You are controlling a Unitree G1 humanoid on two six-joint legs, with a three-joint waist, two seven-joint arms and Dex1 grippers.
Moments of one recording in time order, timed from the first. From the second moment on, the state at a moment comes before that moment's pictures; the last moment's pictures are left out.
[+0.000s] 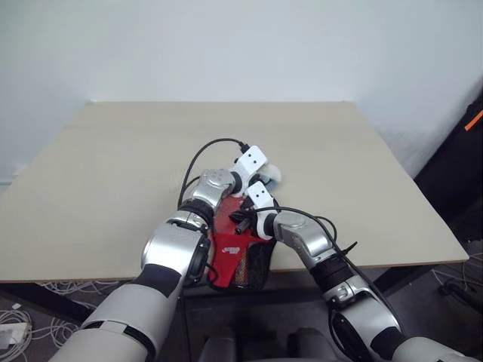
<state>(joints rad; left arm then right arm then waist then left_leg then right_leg) -1.13 0.15 -0.08 1.36 0.21 -0.16 -0.75 -0.62 0.07 0.29 0.44 0.12 0.54 0.55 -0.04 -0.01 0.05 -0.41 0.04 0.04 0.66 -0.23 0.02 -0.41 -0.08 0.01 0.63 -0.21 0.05</state>
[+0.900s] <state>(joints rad) -1.12 0.30 -0.14 1.32 0.22 -0.27 -1.19 -0.63 0.08 0.30 0.46 0.11 0.53 0.55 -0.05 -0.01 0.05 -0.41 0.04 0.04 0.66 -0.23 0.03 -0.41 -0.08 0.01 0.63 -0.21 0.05</state>
